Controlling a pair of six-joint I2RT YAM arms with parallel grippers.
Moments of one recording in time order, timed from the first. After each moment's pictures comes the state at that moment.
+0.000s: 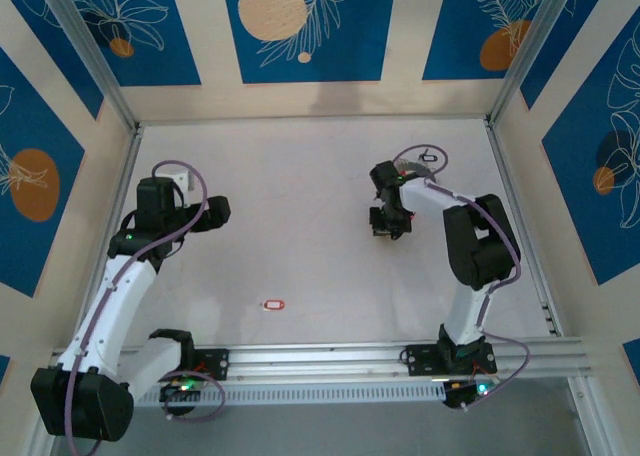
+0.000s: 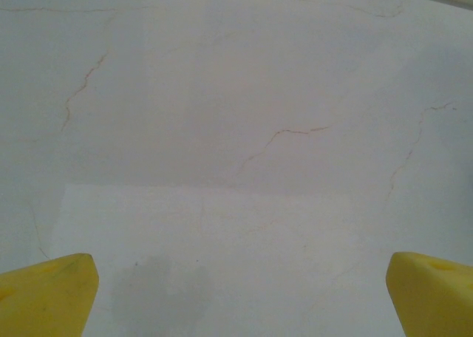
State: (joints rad) left arm -0.10 0.97 0.86 -0.59 0.13 -0.26; right arm 0.36 1.83 1.17 -0.78 0.00 0.38
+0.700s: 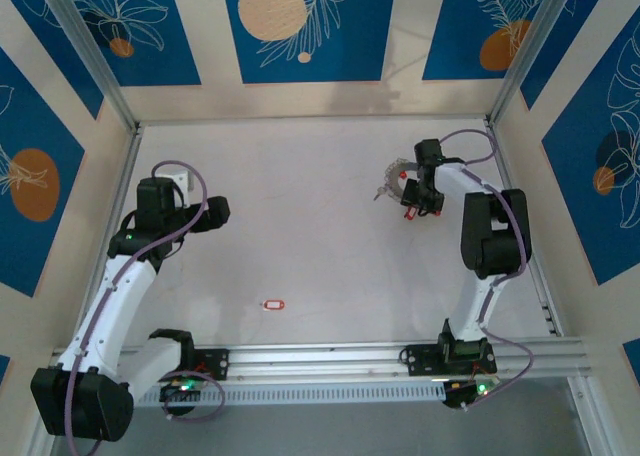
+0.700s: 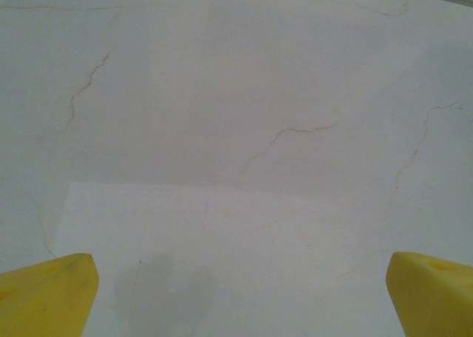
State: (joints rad) left arm -0.10 0.97 0.86 -0.60 0.12 -0.26; right arm 0.08 1.92 1.30 -0.68 0.03 0.39
